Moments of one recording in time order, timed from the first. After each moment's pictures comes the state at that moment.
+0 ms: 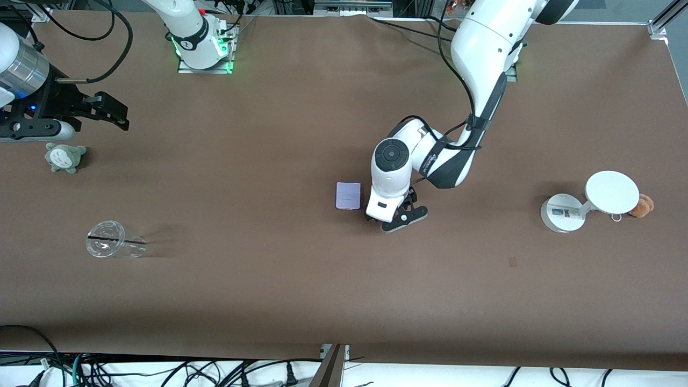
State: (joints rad) left arm -0.55 0.76 -0.07 -1.52 0.19 2.28 -1.13; right arm 0.11 0.03 0.01 -1.56 -0.01 1.53 0.08
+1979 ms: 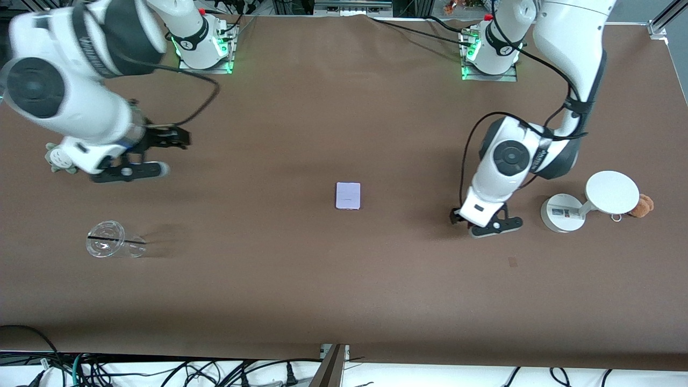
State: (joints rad) left arm -0.18 0.46 -0.06 -1.95 0.19 2.49 -0.58; right arm 0.29 0.22 0.03 -1.57 0.00 1.57 0.22
